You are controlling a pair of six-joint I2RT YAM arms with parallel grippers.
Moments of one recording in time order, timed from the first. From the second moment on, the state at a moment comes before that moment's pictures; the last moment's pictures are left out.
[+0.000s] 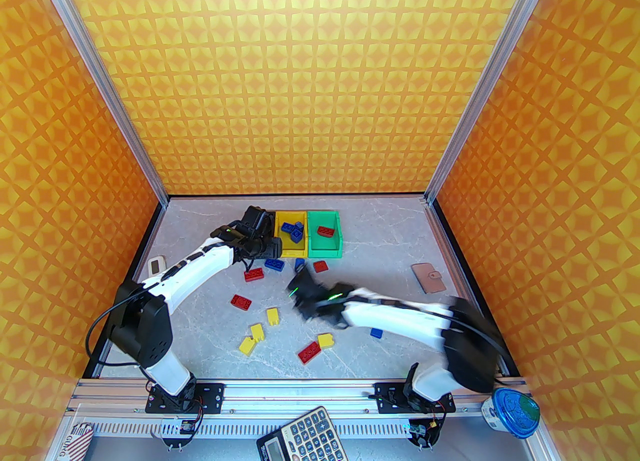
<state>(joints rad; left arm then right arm) -0.52 1.66 1.36 -0.67 -0.11 -0.44 0.92 1.43 1.02 -0.59 0.32 0.51</state>
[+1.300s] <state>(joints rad) -0.53 1.47 1.08 -0.65 -0.15 -0.54 0.41 1.93 1.64 -0.58 0.08 0.17</state>
